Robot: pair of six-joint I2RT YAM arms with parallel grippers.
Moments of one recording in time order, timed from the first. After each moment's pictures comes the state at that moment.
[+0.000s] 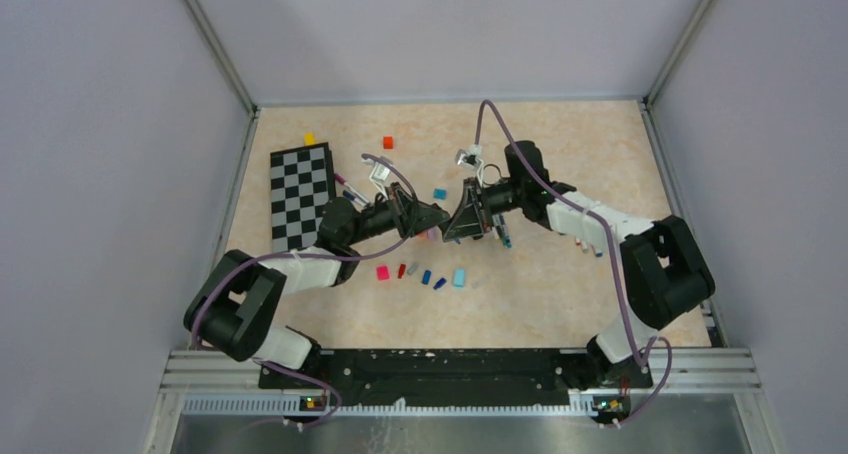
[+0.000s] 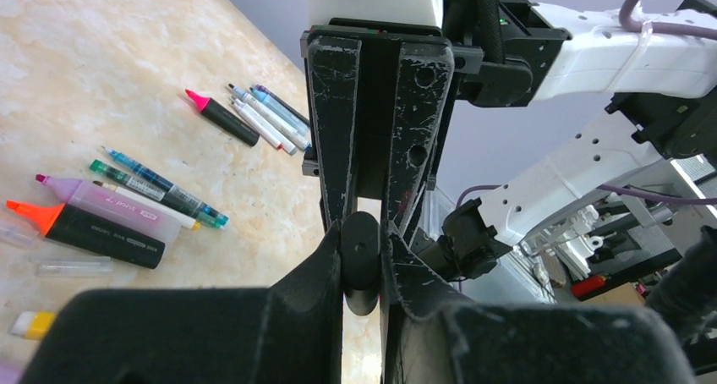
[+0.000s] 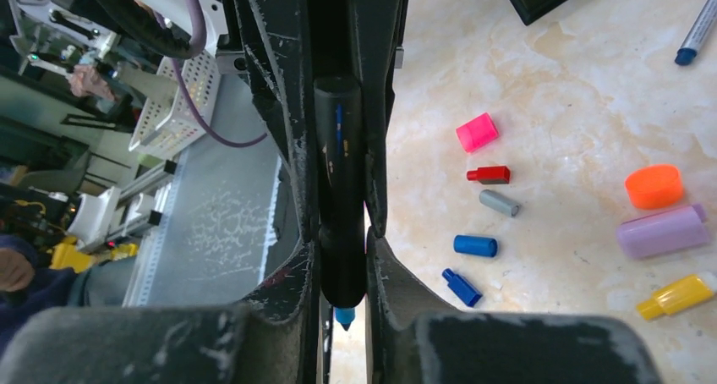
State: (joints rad) left arm -0.49 1.45 0.51 1.16 0.74 -0.90; right arm 0.51 1.60 1.00 0.07 -1.22 0.18
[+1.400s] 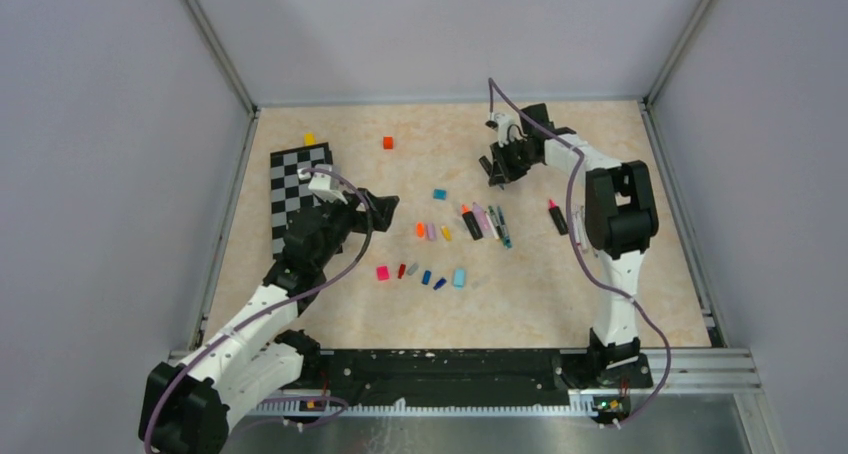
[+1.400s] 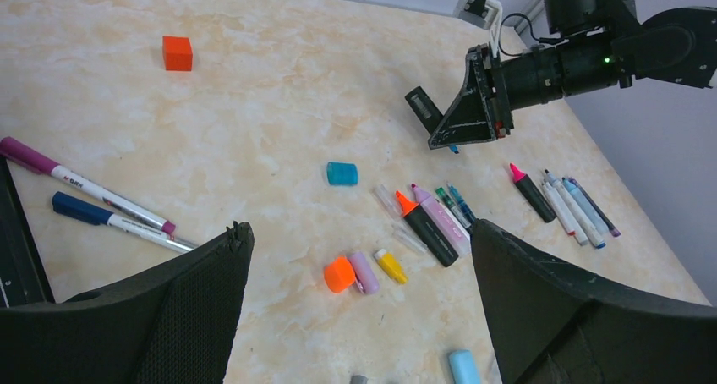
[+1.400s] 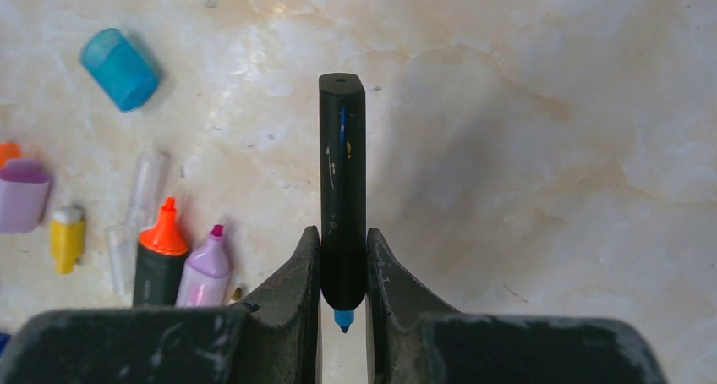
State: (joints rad) left arm -0.41 0.87 0.46 0.35 0.06 -0.44; right arm 0.25 2.10 1.58 -0.46 -0.48 -0.23
